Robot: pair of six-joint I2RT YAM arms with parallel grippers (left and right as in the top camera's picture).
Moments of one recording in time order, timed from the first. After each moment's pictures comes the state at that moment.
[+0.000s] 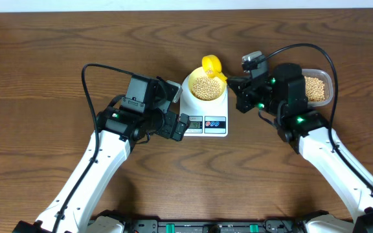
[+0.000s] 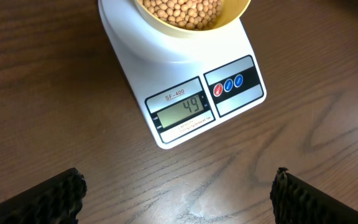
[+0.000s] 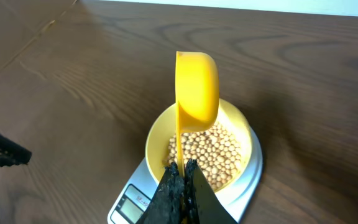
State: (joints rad) left arm -0.35 1.33 1.02 -0.75 0.28 0.02; right arm 0.33 1.41 0.88 0.01 -0.41 0.13
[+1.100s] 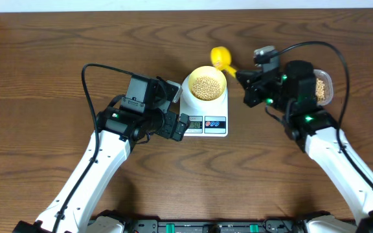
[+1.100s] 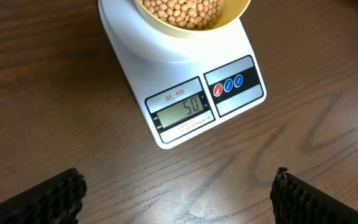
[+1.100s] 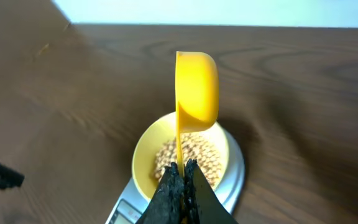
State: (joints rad) left arm -0.35 1.33 1.02 -0.75 0.28 0.02; right arm 0.26 1.38 0.88 0.04 -0.41 0.20
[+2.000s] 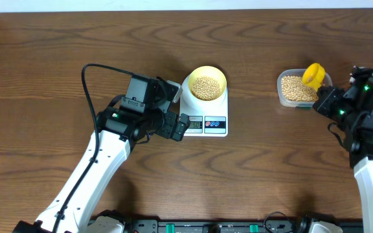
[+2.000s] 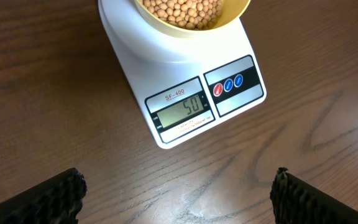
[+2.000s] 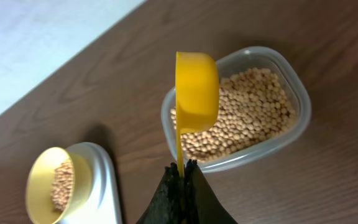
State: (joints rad) left arm -0.35 1.33 1.02 -0.75 0.28 0.02; right arm -0.21 1.14 0.88 -0.45 -0.27 0.40
